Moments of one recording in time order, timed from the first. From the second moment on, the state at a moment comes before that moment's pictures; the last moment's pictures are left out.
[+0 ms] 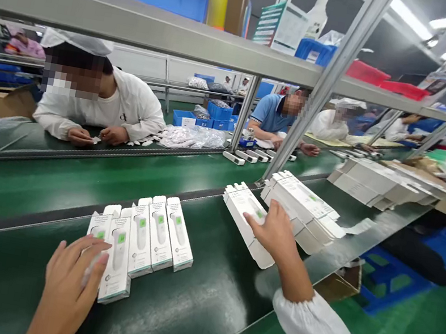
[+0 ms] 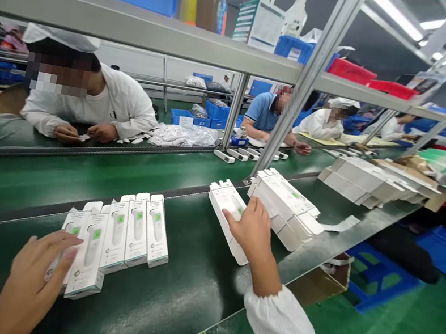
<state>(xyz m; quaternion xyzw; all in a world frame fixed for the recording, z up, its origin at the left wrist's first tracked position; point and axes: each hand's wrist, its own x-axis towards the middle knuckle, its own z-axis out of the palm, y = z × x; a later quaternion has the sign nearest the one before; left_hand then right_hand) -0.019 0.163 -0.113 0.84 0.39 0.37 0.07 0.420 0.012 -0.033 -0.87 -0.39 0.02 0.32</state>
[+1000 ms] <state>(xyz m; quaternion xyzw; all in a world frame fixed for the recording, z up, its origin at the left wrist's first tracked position) 0.048 0.158 0.076 0.79 0.25 0.52 0.21 0.465 0.033 -0.029 -0.88 -0.42 0.06 0.22</state>
